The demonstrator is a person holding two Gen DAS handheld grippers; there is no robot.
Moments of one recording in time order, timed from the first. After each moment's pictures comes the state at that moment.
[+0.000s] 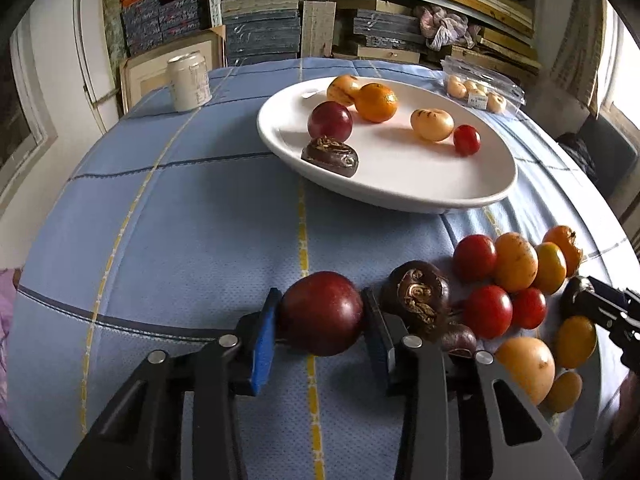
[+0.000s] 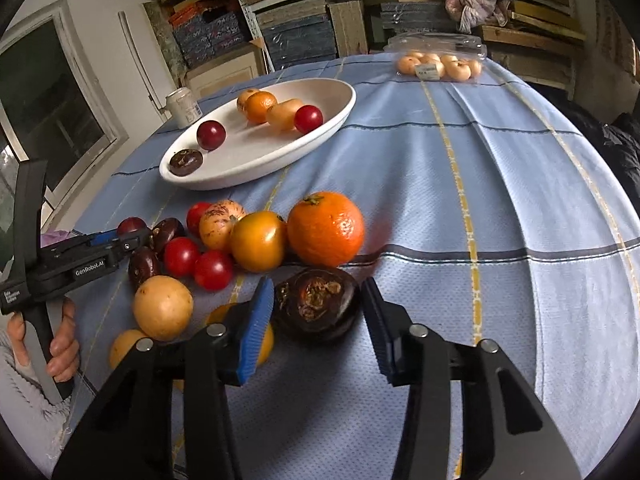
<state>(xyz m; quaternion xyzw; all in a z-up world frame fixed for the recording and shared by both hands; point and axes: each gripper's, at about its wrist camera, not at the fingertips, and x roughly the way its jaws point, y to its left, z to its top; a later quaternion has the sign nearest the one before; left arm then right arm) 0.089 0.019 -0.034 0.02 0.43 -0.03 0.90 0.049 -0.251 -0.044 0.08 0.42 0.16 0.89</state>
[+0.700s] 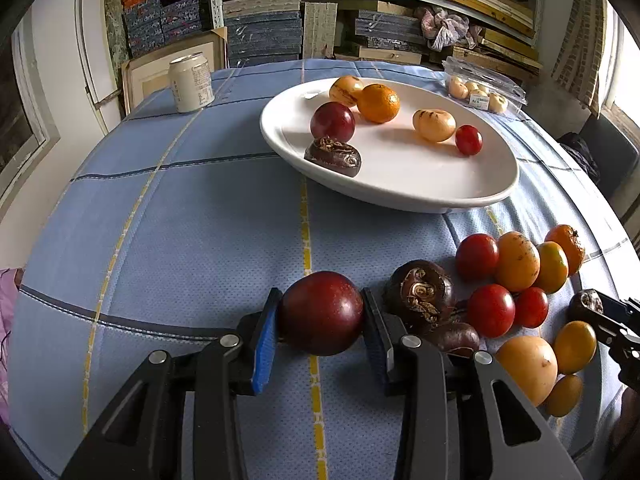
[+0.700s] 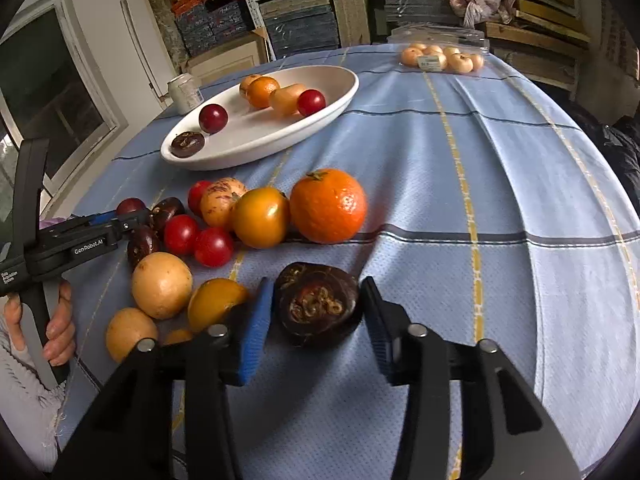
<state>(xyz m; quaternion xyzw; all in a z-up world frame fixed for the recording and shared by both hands) 0.088 0.020 -0.034 0.02 0.43 -0.03 0.90 0.037 -0.249 -0.047 0.07 0.43 0.17 0.89</state>
